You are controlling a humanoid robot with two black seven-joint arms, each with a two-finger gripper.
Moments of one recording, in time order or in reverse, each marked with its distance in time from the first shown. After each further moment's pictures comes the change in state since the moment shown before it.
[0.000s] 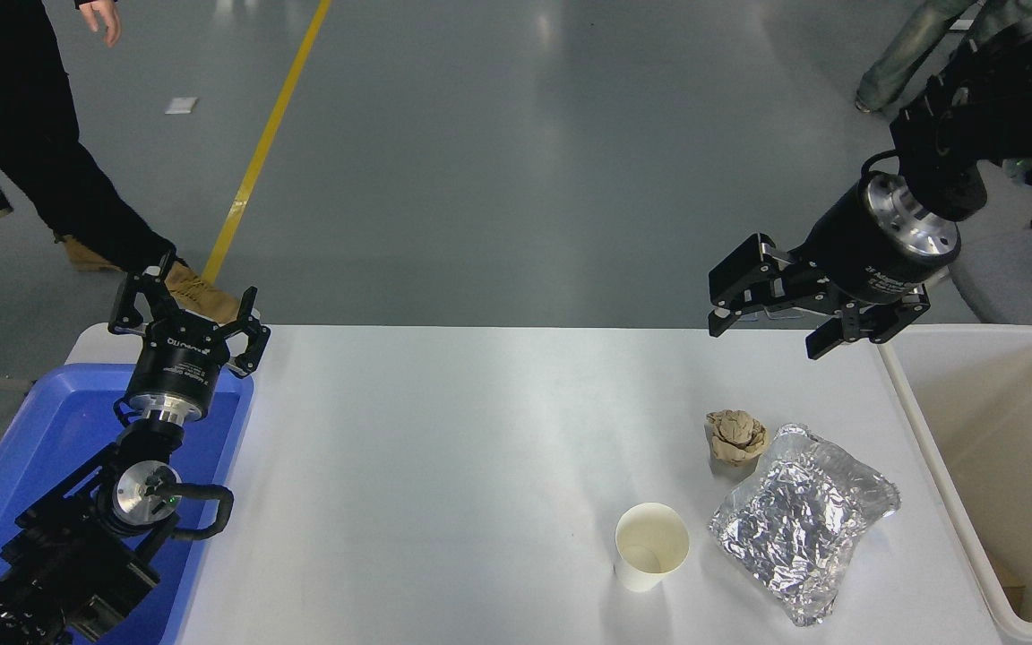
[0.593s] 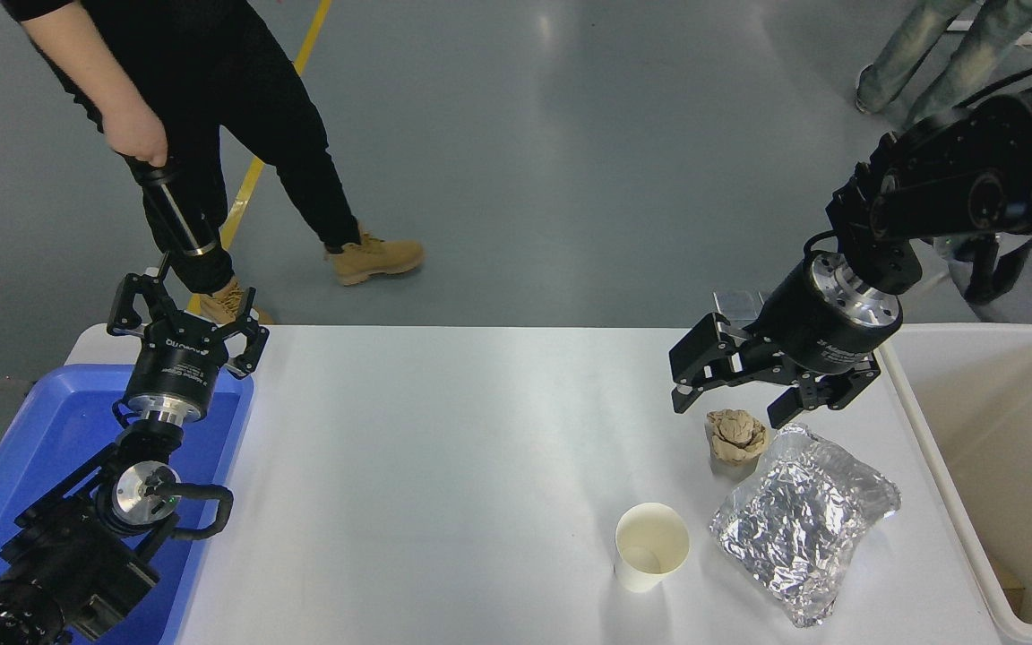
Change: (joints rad) left arm 0.000 0.000 -0.001 0.000 0.000 0.000 0.000; right arm -0.187 0.050 0.048 0.023 -0.013 -0.128 -0.014
